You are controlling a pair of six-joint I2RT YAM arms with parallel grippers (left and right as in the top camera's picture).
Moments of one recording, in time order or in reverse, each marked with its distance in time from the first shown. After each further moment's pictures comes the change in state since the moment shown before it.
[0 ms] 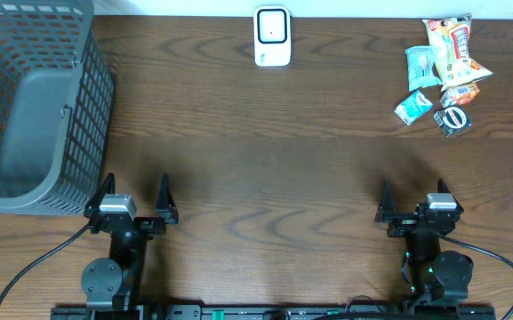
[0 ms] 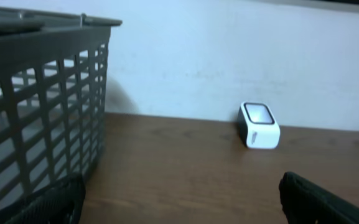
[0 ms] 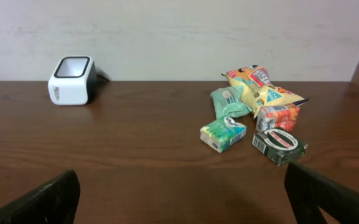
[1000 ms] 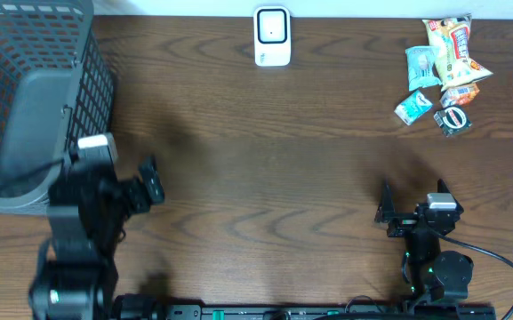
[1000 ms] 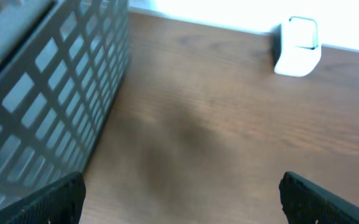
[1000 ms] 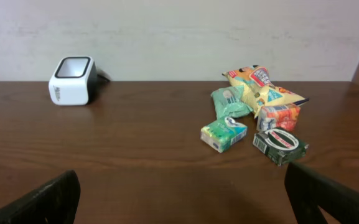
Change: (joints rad) left arm 0.000 0.628 0.719 -0.671 -0.068 -0.051; right arm 0.000 0.000 0.000 0.000 -0.003 0.000
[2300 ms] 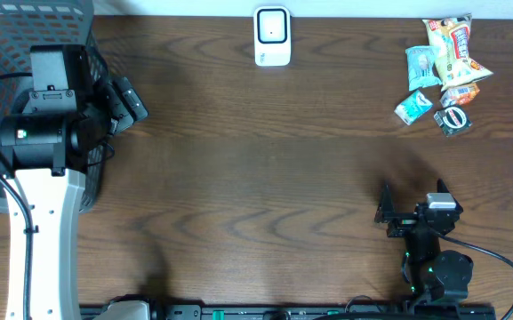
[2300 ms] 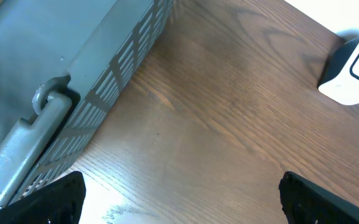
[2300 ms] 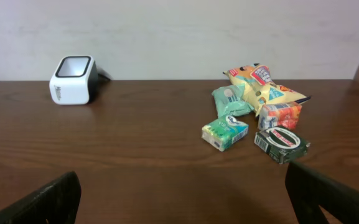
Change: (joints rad) left arm 0.057 0.721 0.746 -0.440 -0.061 -0.297; right arm 0.000 0.005 0.000 0.000 -0.001 0.000
